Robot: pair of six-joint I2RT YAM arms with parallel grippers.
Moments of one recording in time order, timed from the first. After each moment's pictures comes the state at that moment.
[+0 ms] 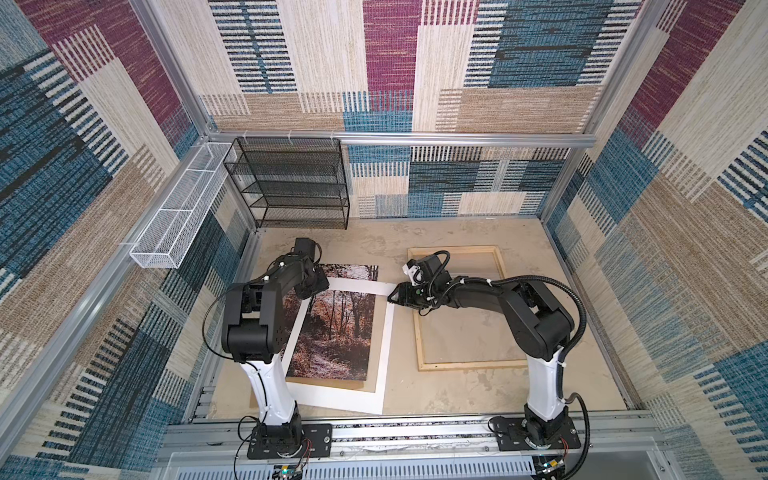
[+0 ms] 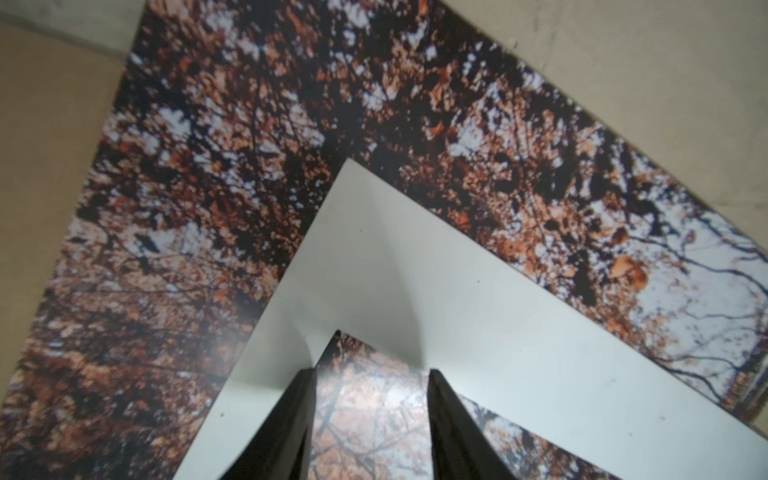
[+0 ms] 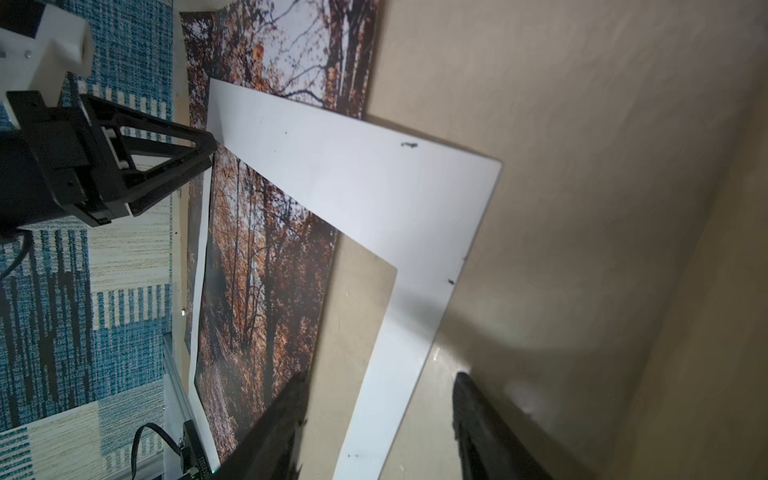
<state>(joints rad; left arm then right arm) -0.04 1.94 1.32 -0.59 0.00 -0.47 0.57 2.03 1.23 -0.03 -0.49 0.66</state>
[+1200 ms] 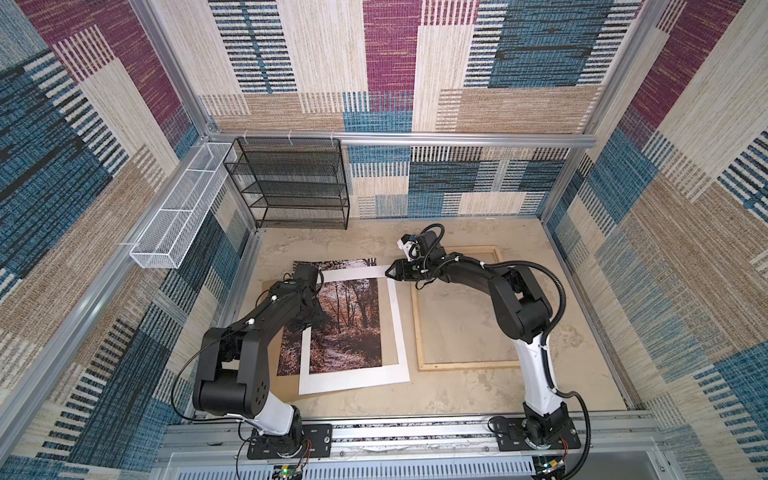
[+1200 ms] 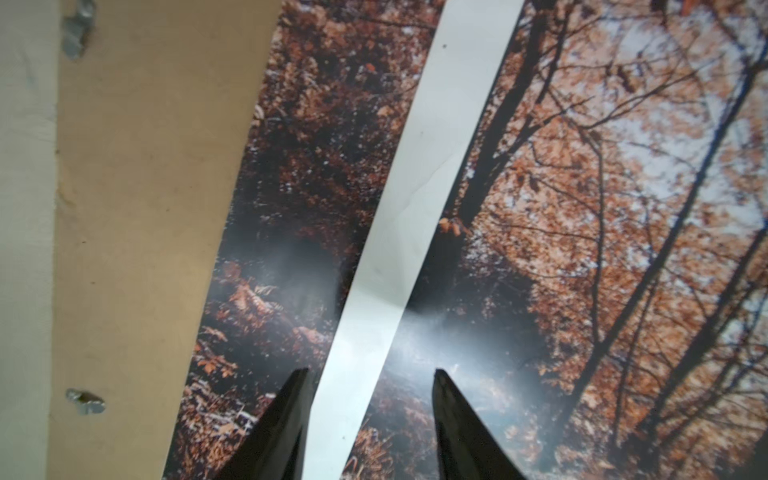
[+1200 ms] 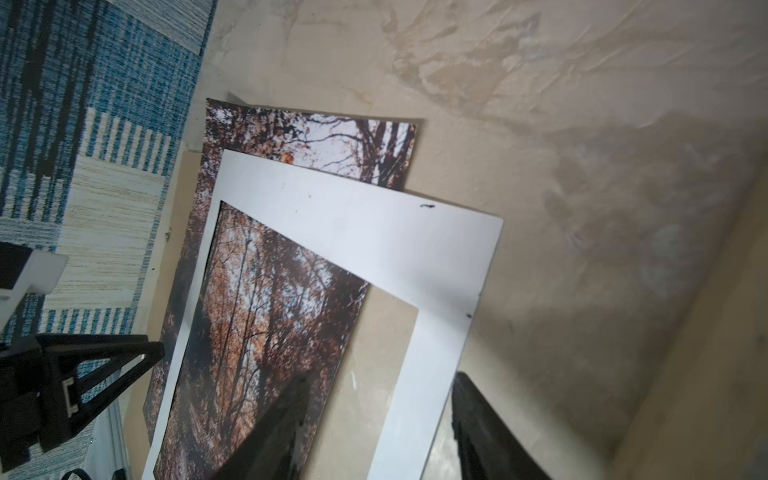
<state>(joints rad) -0.11 1.54 0.95 -0.76 -0.20 -0.52 0.50 2.17 1.54 -0.16 -0.51 0.41</state>
